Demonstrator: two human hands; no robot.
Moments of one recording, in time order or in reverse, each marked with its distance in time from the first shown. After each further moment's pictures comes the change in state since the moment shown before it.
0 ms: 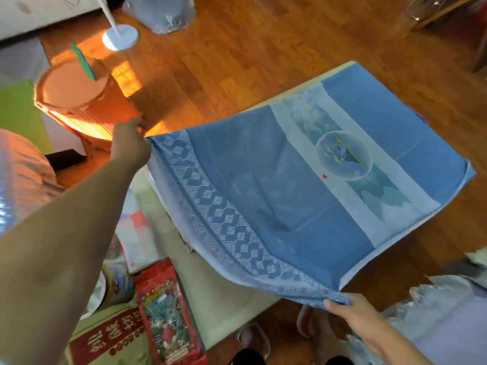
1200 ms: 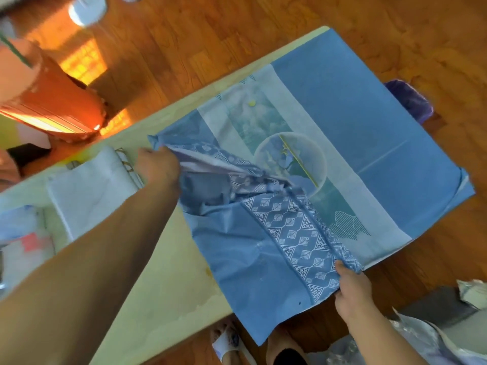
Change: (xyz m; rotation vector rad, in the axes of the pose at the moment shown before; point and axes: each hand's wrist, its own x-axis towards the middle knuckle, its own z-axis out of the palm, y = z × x) left_hand -0.035 0.311 0.260 -0.533 0.208 -0.792; right_hand 0.229 -0.003 -0.263 0.771 0.424 0.296
